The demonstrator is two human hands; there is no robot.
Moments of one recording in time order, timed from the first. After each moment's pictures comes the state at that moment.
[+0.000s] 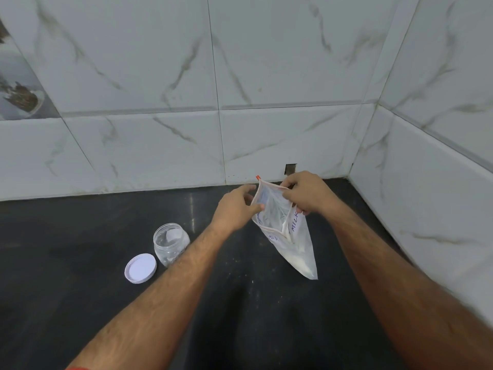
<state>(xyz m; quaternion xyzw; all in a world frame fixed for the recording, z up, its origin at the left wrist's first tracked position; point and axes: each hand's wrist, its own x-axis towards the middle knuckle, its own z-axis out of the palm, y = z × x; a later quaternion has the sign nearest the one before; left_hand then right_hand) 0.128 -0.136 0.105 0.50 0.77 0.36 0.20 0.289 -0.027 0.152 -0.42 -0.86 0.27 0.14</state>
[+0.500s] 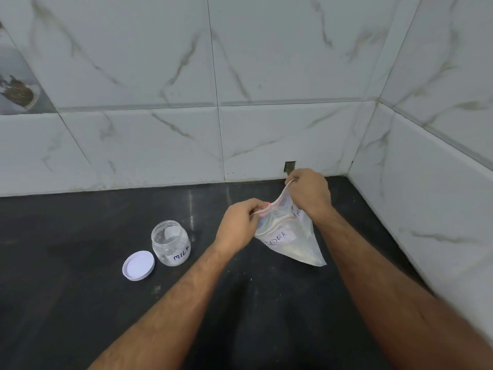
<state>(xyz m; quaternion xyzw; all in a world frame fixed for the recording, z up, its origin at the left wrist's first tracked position) 0.148 -0.153 0.073 0.54 0.71 0.42 0.15 0.276 -0.021 0.129 -0.52 -0.79 0.20 0.24</state>
